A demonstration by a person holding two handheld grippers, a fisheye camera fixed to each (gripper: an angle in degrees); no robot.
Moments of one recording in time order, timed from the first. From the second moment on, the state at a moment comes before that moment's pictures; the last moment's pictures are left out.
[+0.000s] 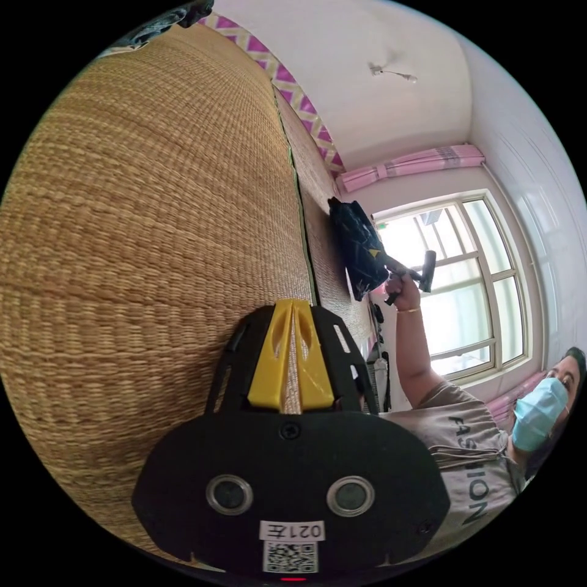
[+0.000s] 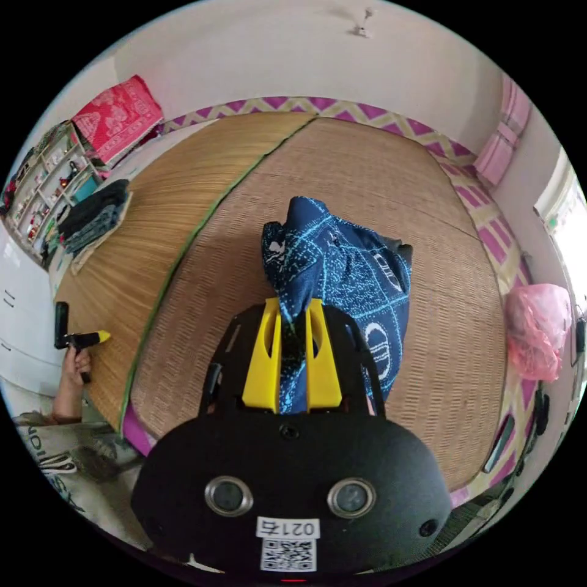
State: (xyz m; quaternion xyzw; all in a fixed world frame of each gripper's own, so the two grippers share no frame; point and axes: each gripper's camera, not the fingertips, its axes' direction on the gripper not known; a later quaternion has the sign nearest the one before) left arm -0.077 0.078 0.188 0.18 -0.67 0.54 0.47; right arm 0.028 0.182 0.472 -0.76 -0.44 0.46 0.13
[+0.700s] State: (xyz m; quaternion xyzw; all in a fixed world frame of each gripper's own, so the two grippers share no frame) left arm -0.052 0.149 0.191 0.12 -0.64 0.64 0.40; right arm 0.050 -0.040 0.629 -0.62 -0.51 0.58 0.11
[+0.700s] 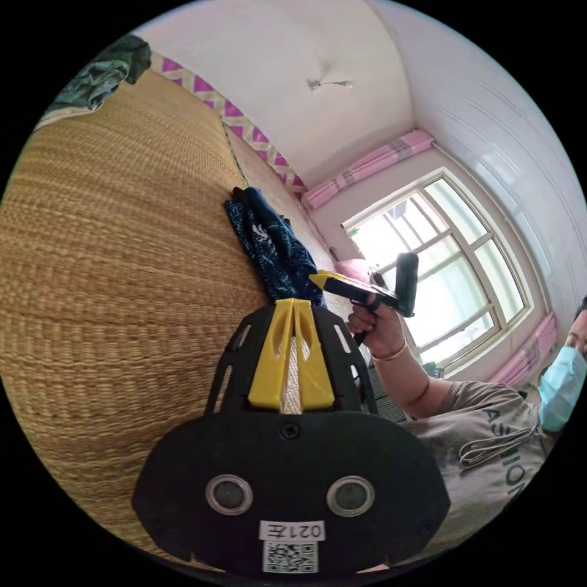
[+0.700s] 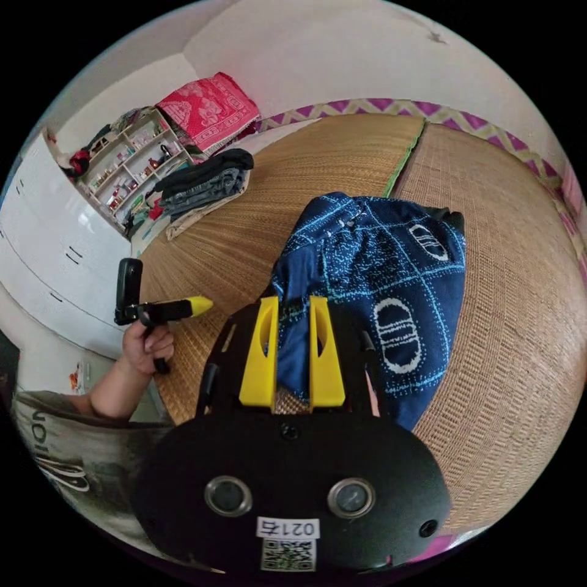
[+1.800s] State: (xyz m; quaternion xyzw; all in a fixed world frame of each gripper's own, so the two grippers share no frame) left arm 0.014 0.187 0.227 0.10 -0.63 0.66 0.40; right arm 0.294 0.044 0.485 -0.59 -0.31 0.73 0.14
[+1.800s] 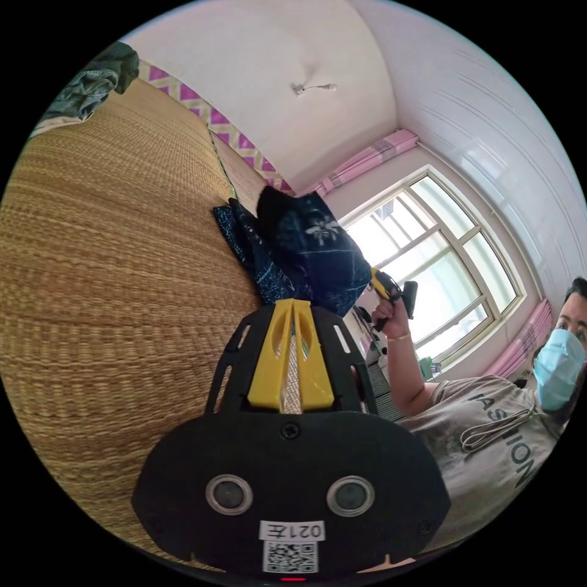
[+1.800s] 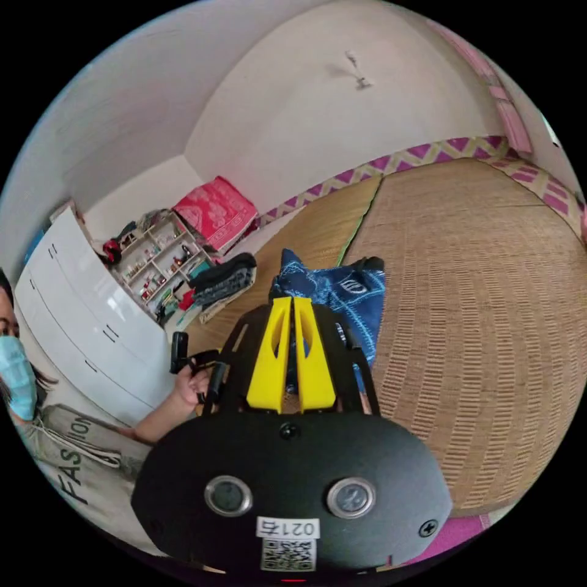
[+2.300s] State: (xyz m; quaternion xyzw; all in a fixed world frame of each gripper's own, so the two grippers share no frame) left arm 0.016 0.137 0.328 0.08 -0.70 0.57 0.42; right arm 0.367 0.187 0.055 -0.71 -0.12 0.70 -0.01
